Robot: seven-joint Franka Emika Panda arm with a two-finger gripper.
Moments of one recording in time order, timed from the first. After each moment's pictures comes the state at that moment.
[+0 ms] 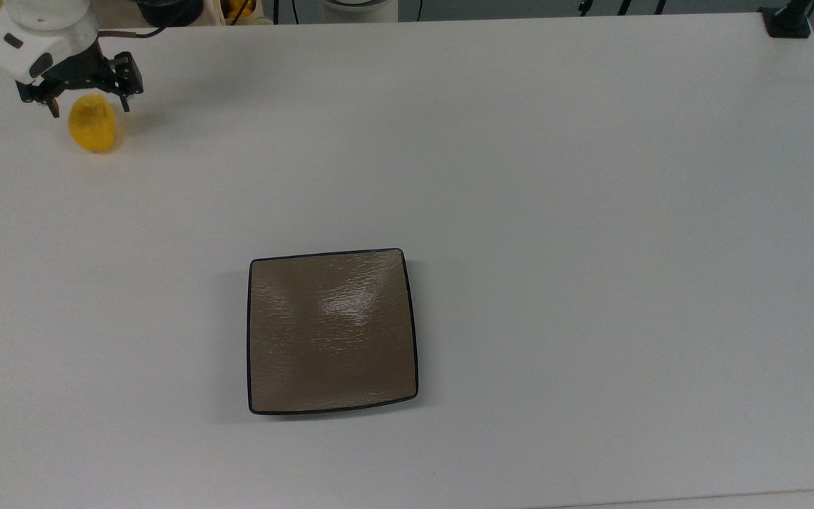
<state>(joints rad) -0.15 0.21 -0.34 -1.98 -0.17 2.24 -0.69</state>
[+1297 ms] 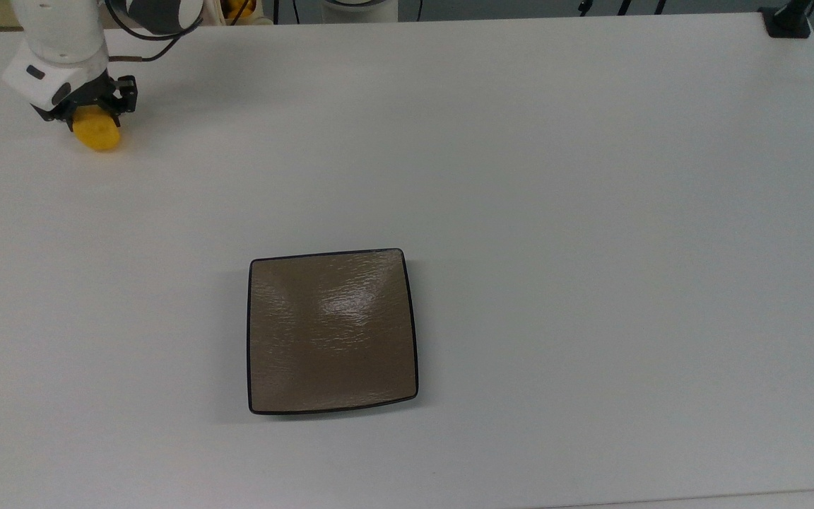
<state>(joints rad) -0.18 0.29 -0.34 -2.05 -0.27 2.38 -0.69</state>
